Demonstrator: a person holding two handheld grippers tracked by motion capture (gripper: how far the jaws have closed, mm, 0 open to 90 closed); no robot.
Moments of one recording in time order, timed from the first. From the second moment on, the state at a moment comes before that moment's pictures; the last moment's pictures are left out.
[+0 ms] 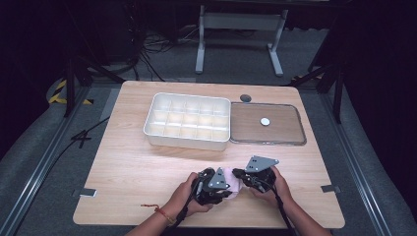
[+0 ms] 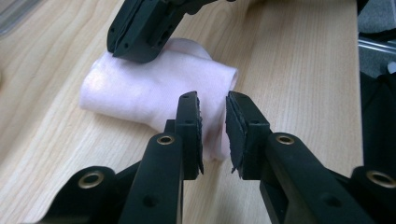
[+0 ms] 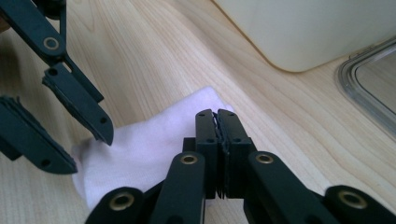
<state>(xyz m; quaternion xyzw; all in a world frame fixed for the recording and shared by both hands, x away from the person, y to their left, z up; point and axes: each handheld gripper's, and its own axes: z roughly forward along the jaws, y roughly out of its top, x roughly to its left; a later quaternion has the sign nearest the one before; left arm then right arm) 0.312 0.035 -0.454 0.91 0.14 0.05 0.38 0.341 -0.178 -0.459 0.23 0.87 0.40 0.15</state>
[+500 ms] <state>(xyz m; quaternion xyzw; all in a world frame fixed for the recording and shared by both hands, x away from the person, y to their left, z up) 0.310 0.053 -0.446 0.91 0.15 0.06 0.39 0.342 -0.170 -0.452 0.26 0.87 0.39 0.14</state>
